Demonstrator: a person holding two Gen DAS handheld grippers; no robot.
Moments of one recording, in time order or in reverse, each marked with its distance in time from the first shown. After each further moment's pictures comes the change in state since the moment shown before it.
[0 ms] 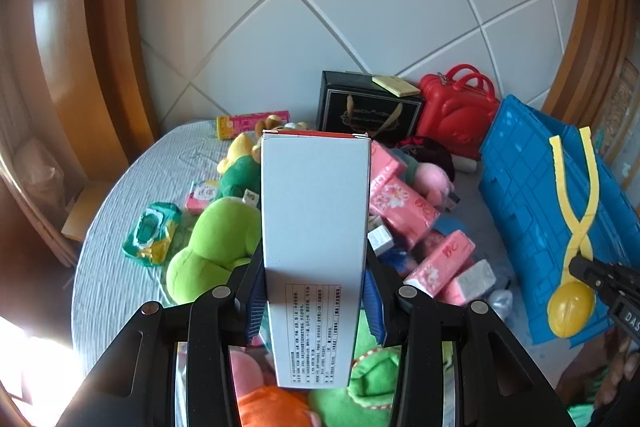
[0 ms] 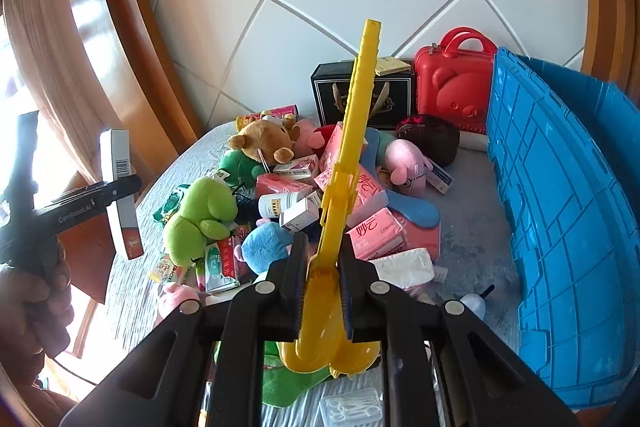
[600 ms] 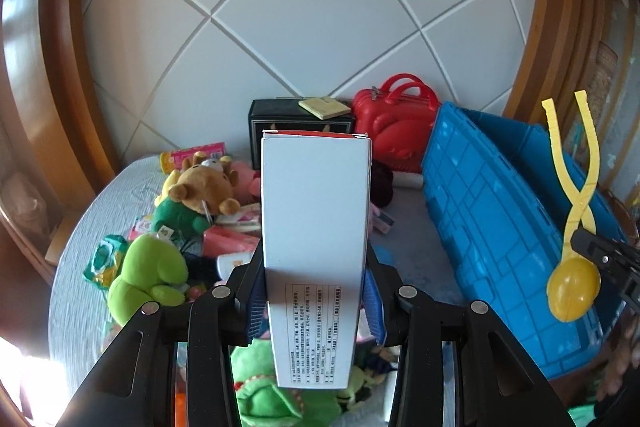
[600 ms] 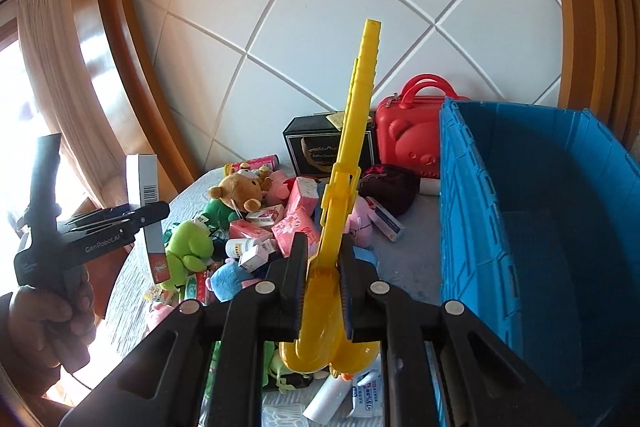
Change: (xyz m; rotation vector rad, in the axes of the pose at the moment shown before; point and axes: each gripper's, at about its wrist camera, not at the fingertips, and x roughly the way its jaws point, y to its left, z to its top) left arm -0.011 -0.169 0.032 0.070 -0.043 -0.049; right arm -0.084 -0.129 0.033 0.016 -0.133 0.026
